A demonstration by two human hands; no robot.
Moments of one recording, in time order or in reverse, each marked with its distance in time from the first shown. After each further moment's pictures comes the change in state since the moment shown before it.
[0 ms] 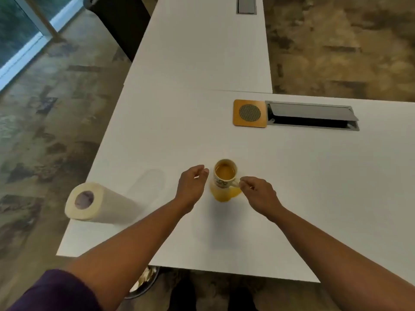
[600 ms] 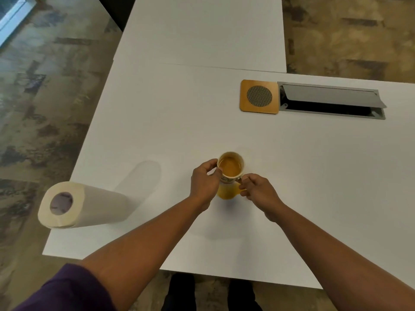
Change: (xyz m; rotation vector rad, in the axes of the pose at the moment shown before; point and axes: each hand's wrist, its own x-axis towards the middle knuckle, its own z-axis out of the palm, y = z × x) left_hand 0.039 -0.023 0.046 -0.130 0.038 -0.075; right_hand 0.046 0.032 0.040 0.454 -0.154 0.235
